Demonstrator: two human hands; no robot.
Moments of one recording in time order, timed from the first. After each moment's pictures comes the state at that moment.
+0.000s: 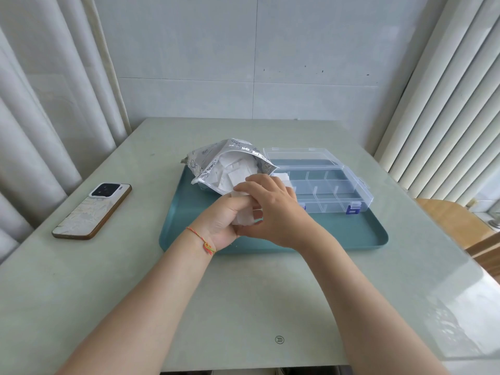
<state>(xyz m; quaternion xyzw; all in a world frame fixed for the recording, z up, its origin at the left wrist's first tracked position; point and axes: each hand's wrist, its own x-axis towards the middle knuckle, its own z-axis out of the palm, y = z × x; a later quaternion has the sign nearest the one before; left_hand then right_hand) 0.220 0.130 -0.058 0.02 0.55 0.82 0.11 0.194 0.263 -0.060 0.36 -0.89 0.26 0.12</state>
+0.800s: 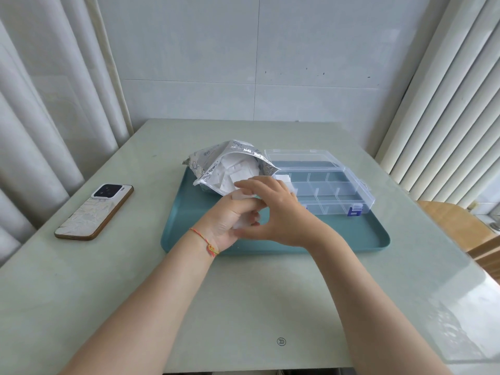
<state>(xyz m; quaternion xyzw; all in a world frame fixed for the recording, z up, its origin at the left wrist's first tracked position) 0.218 0.129 -0.060 0.04 0.58 0.81 0.11 0.196 0.271 -0.050 0.36 -0.87 0.33 0.03</state>
